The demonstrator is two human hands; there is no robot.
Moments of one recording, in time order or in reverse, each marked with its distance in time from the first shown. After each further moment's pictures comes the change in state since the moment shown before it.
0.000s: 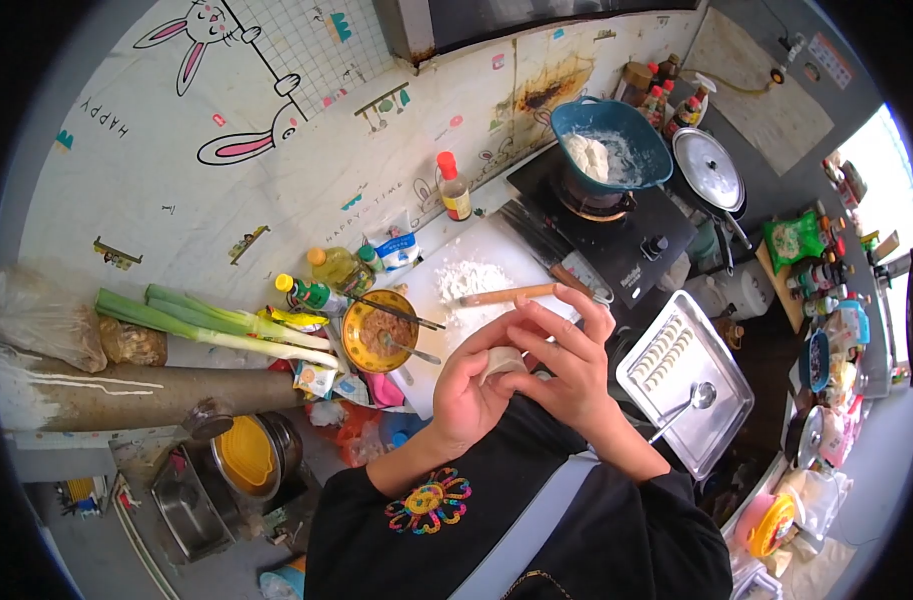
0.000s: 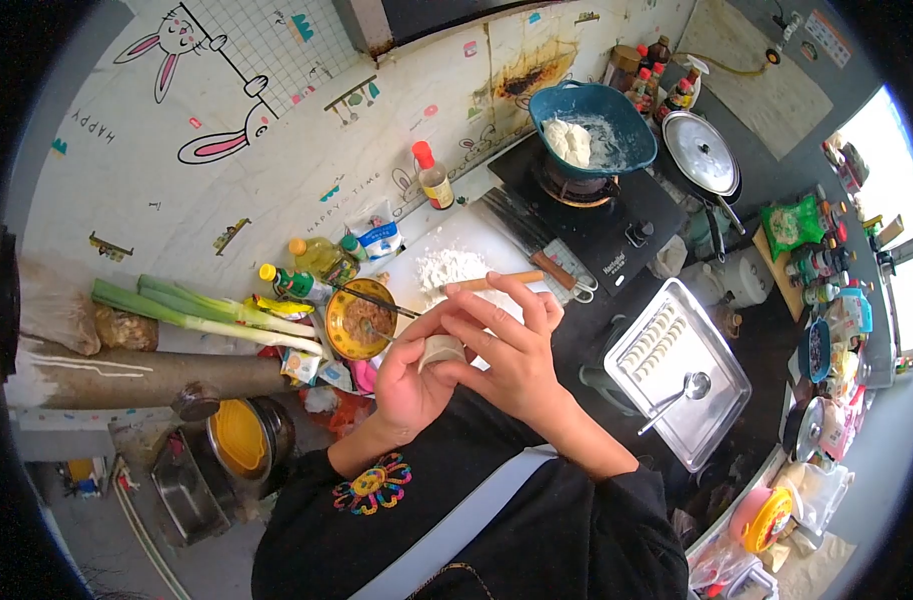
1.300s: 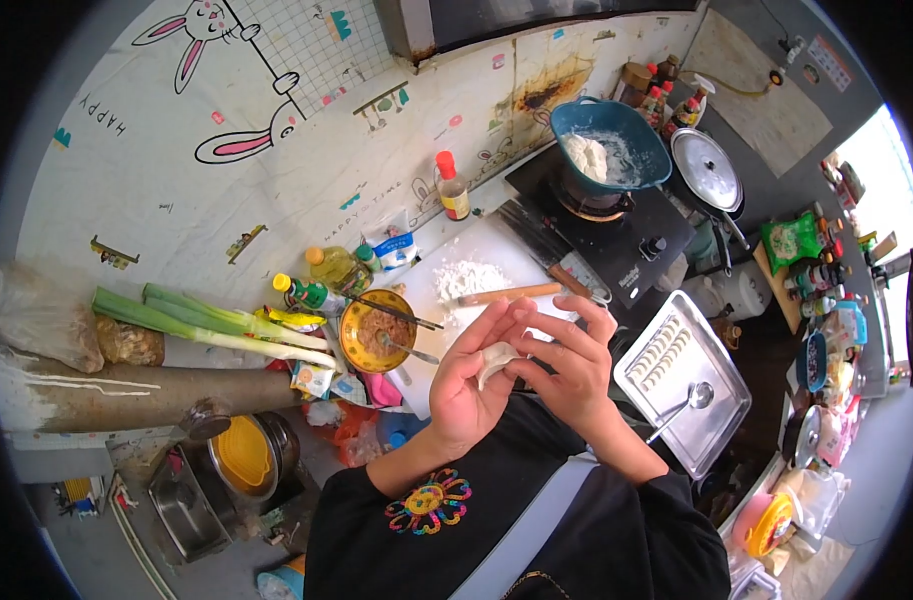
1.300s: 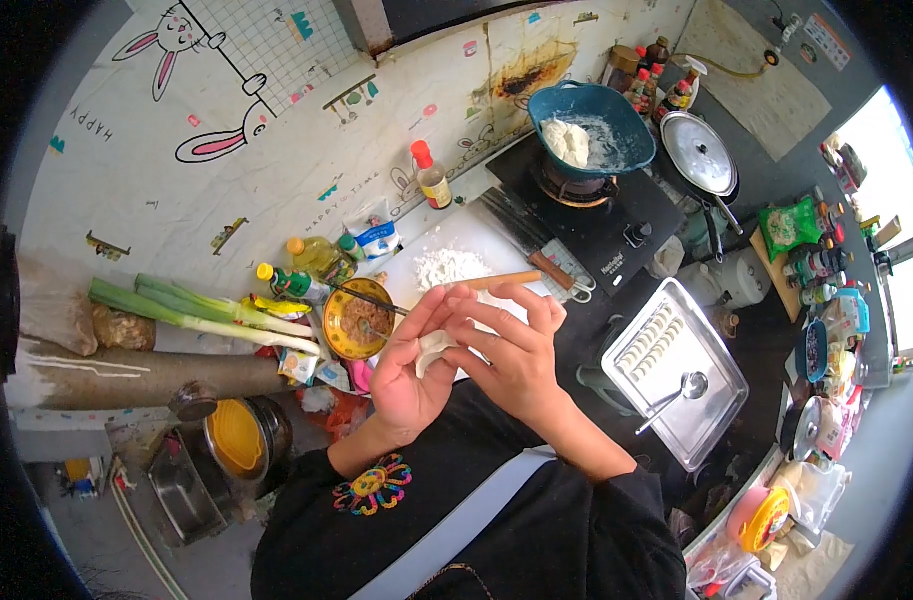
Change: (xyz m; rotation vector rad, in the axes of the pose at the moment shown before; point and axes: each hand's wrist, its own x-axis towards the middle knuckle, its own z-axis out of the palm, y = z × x) left_hand 0.001 0.000 -0.008 -0.096 -0.066 0.070; right_hand -0.004 0.005 0.003 -0.005 0.045 -0.010
